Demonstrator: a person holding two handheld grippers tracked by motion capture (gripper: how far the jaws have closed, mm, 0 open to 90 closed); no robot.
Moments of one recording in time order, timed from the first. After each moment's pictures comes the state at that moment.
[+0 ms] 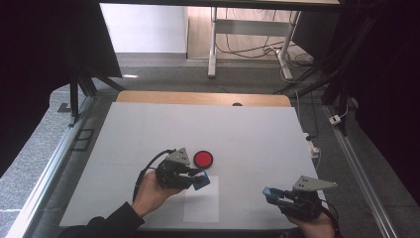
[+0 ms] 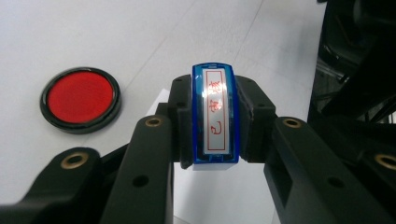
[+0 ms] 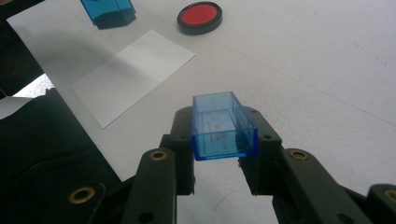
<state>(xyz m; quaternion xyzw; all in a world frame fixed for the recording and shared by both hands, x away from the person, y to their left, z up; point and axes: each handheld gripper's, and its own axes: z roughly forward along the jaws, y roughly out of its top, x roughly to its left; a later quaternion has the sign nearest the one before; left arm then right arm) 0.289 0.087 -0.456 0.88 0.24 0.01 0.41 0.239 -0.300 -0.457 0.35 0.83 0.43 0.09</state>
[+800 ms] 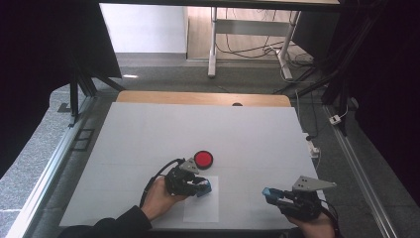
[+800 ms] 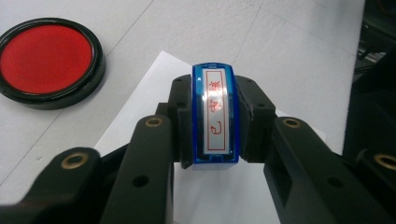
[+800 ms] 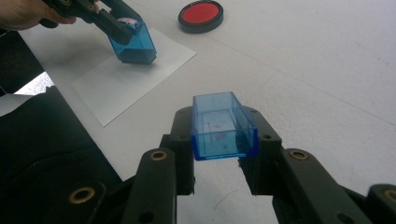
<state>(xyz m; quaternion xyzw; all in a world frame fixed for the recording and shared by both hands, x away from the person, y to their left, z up) 0.293 0.067 -0.497 0.90 0.24 0.01 0.36 0.238 -0.299 -0.457 0.35 0.83 0.43 0.09</state>
